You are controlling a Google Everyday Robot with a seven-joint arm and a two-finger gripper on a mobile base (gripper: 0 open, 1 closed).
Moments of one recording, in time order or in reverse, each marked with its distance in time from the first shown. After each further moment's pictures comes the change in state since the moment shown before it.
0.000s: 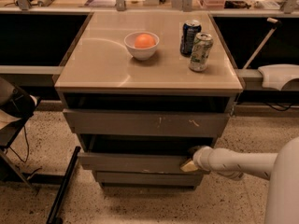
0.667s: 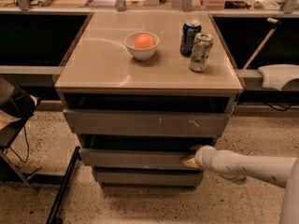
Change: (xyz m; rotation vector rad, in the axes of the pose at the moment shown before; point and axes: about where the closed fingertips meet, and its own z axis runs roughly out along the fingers) arm -0.008 -0.006 -0.024 0.047 -0.022 0.094
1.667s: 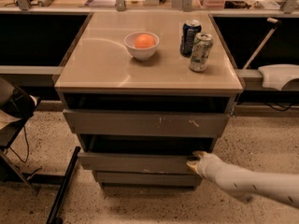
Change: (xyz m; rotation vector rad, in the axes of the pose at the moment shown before) arm 0.005 0.017 -0.038 0.058 -0.028 0.023
